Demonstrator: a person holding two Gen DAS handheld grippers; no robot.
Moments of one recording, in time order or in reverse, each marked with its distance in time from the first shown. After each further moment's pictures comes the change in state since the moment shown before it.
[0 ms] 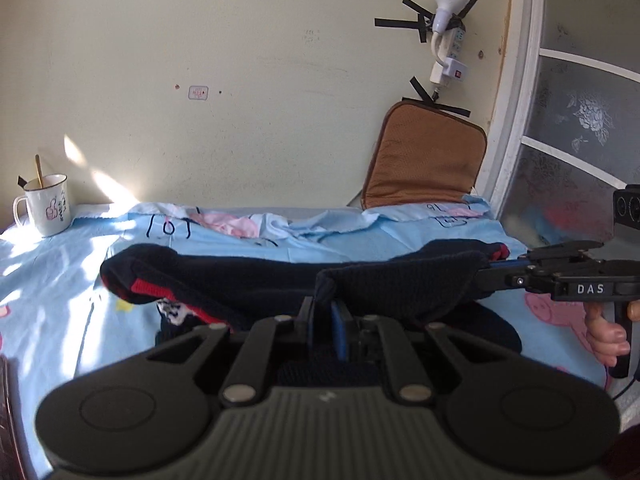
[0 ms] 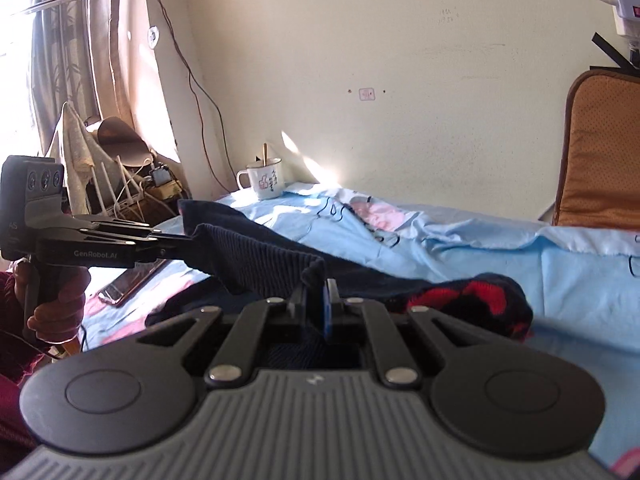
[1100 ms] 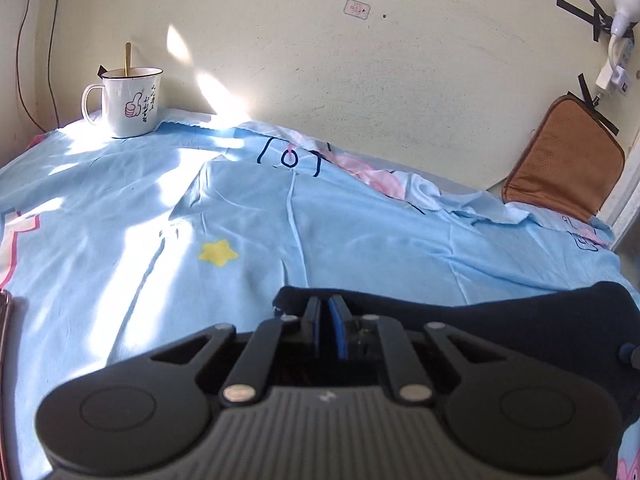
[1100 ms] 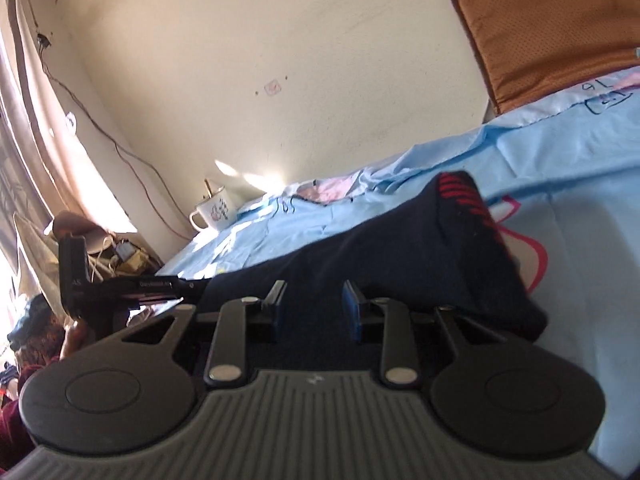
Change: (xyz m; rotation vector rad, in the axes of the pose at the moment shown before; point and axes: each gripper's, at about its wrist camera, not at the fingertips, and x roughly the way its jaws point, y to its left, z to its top) left arm 0.093 0.107 -0.002 -0.265 0.115 0.242; right arm 0.023 -0.038 -0.037 0.386 -0.155 -0.081
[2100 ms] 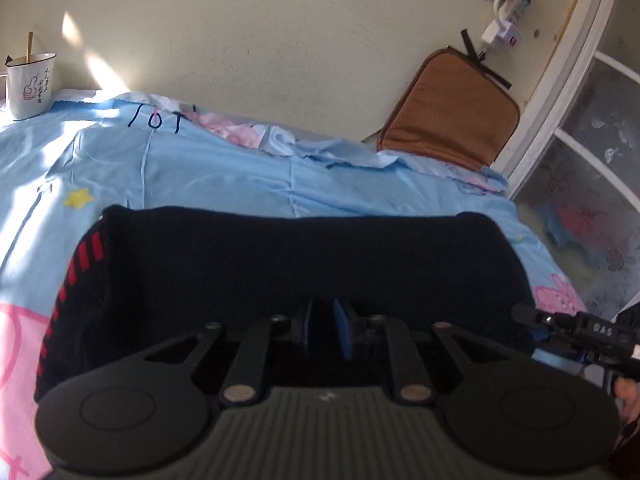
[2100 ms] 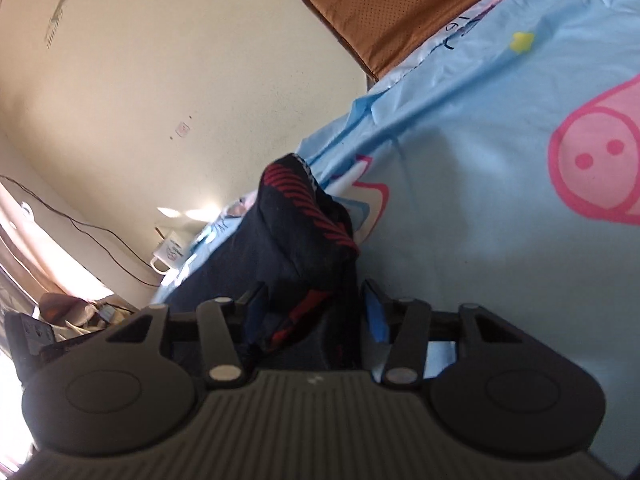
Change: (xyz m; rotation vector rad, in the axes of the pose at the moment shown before) left arm -0.024 -0.078 -0.045 0.084 0.118 -0.248; right arm -0.043 -0.053 -0.027 0.260 0.006 -0.123
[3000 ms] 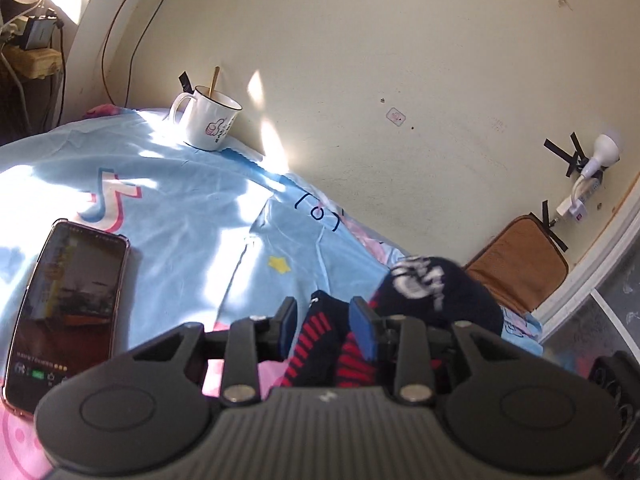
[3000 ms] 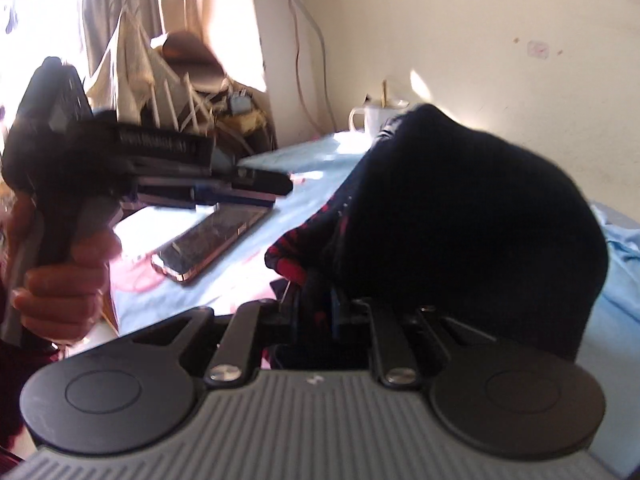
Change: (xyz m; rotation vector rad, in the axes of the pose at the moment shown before) left arm -0.133 0.127 -0.009 -0.357 -0.318 0.076; right arm 0.155 0.249 -0.097 -0.885 0.381 0.247
